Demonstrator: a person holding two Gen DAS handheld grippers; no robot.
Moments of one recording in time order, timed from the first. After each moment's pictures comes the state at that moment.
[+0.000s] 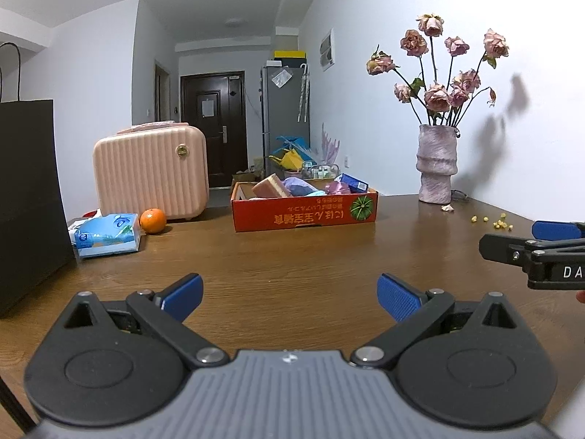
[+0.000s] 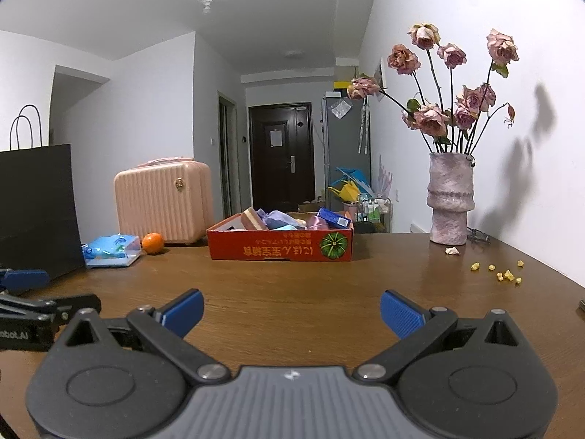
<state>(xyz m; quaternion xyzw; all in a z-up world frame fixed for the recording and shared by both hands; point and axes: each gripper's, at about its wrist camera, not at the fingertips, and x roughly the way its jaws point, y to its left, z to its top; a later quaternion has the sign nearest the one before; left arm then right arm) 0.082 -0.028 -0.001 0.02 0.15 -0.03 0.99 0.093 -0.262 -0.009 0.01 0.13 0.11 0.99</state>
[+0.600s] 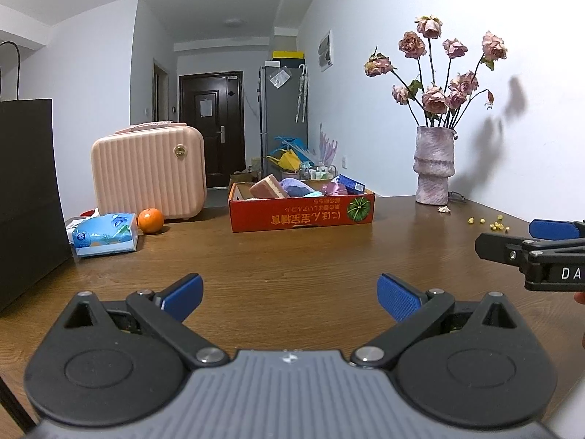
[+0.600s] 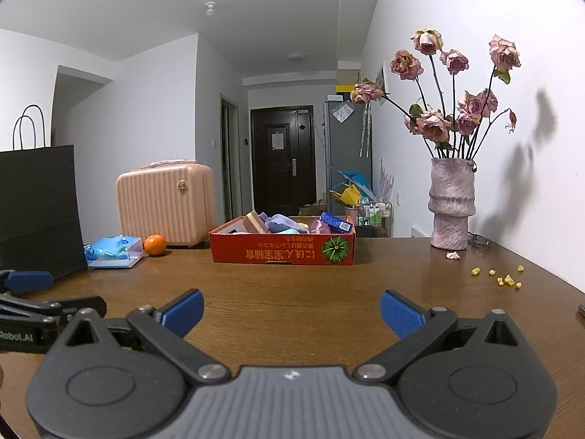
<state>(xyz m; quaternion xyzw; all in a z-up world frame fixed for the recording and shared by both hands) 0.079 -0.027 0.000 0.02 0.15 -0.04 0.99 0.090 -0.260 -0.006 0.01 0.12 0.11 0.99</state>
